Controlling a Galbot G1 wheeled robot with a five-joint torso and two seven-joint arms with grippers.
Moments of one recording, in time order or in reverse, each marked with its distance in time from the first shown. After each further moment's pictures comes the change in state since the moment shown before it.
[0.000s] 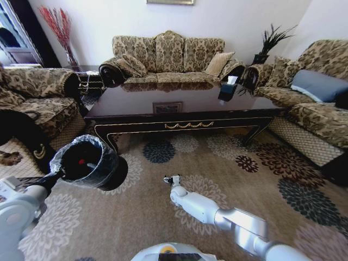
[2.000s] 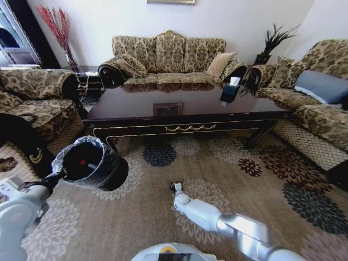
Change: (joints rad) left arm -0.011 -0.006 0.027 0.014 0.015 -0.002 0.011; right arm -0.050 -0.043 -0.020 -0.011 -0.062 -0.028 -0.037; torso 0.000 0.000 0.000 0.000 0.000
